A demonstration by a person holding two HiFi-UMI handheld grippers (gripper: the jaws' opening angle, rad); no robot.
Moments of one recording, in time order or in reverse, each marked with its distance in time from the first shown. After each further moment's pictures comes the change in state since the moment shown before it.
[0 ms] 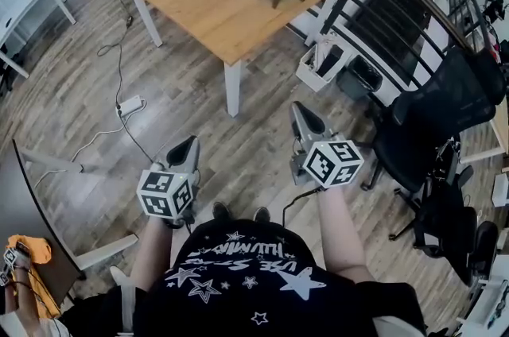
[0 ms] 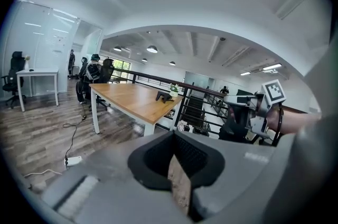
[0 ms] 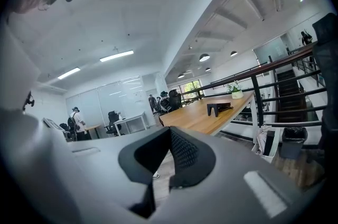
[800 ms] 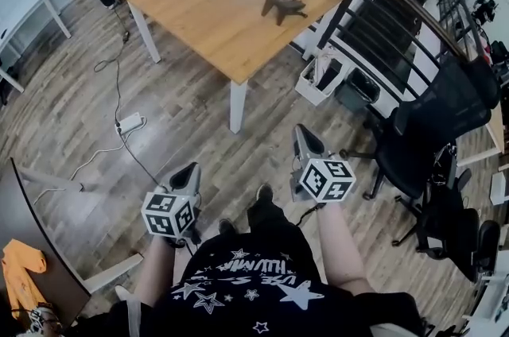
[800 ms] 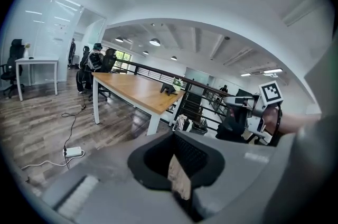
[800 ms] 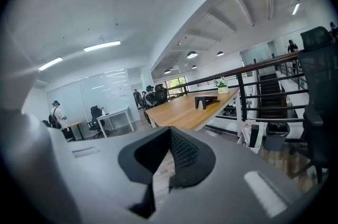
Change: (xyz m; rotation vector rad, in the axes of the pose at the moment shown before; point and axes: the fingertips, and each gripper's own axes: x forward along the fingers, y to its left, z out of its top) left arm -0.010 0.057 -0.034 -0.065 0.062 -0.033; right arm 0.027 0.002 -0.043 0.006 0.049 -0.192
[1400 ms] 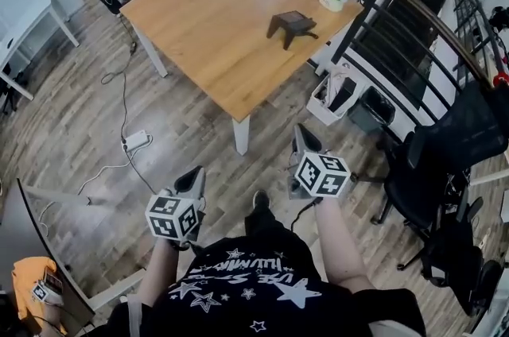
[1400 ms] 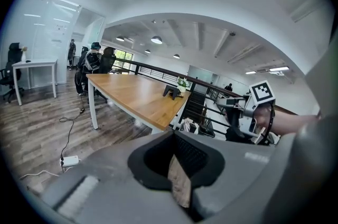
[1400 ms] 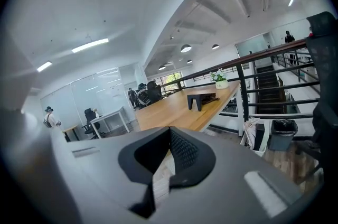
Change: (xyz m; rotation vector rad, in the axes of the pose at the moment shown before) left arm 0.123 0.024 0.076 0.002 0.022 0.036; right arm 0.148 -0.082 0.038 0.068 0.055 -0.029
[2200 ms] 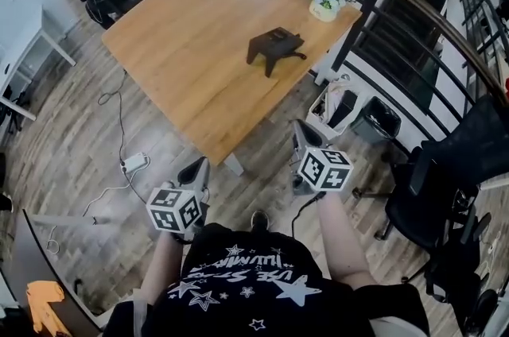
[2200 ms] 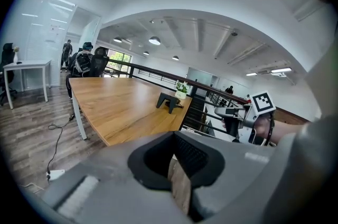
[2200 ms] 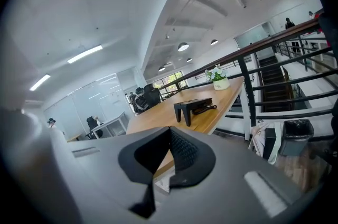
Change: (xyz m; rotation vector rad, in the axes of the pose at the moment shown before) left arm 0.167 -0.020 0.108 0.006 -0.026 -0.008; right arm 0.116 -0.115 0.075 0.071 -0.001 0.064
